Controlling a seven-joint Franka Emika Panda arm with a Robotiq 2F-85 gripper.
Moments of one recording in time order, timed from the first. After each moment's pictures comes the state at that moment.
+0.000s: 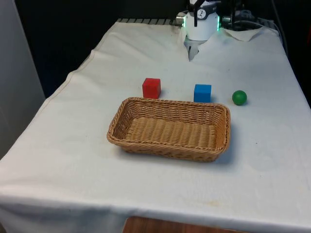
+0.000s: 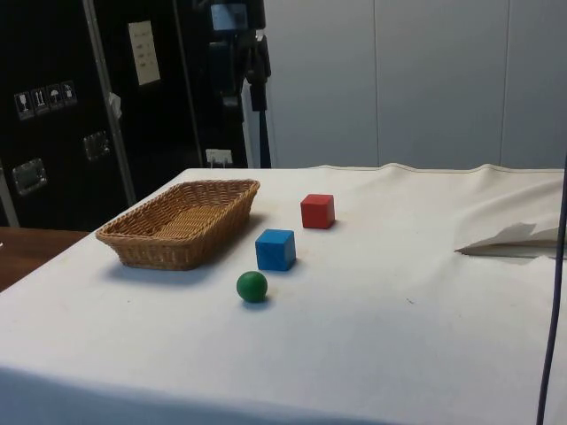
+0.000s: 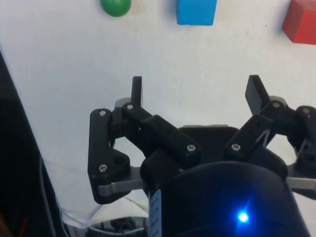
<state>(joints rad) 0.14 -0.01 -0.06 -2.18 0.02 2.19 0.05</state>
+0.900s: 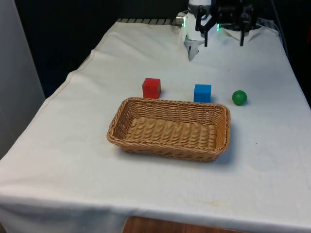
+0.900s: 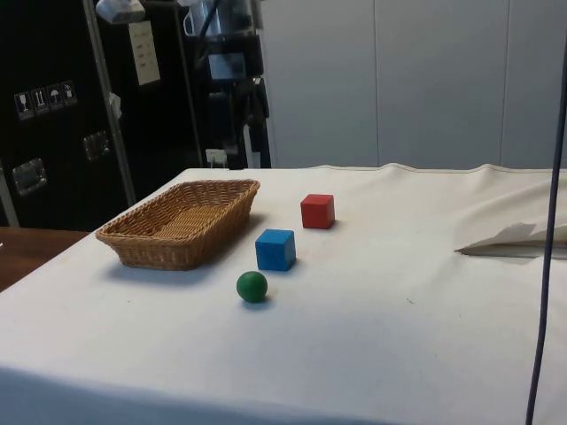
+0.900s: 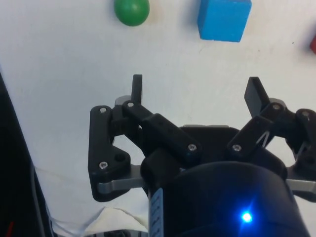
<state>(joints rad) 0.14 0.09 -0.01 -2.22 0.01 2.29 0.09</state>
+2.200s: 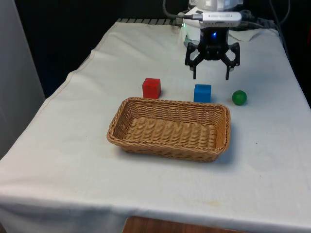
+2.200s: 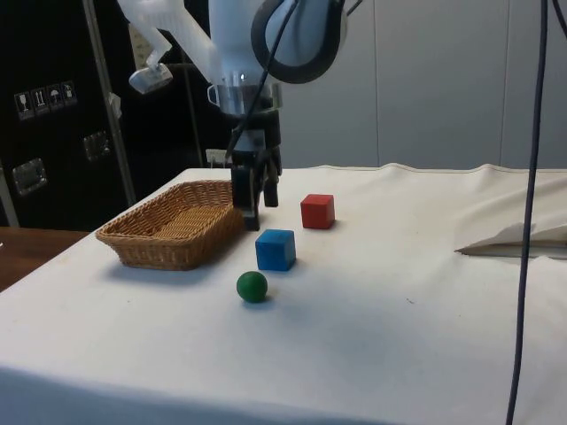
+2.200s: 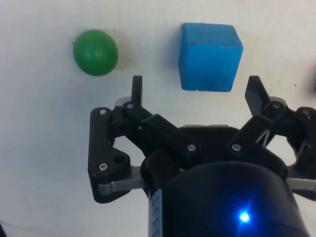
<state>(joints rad) 0.14 0.25 -0.04 -2.32 -0.02 2.61 0.06</state>
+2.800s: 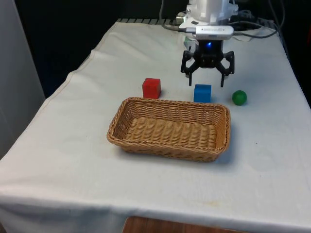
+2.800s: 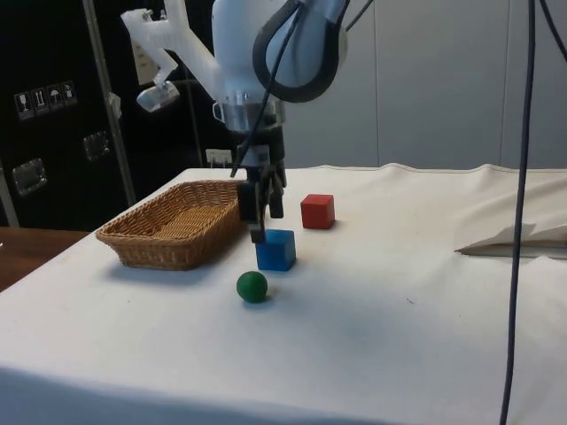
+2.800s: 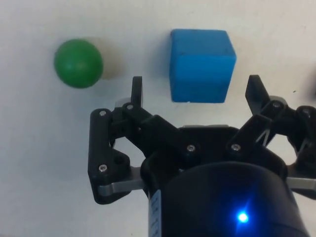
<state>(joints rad) 0.13 0.31 -0.06 -2.31 -0.02 2.64 0.05</state>
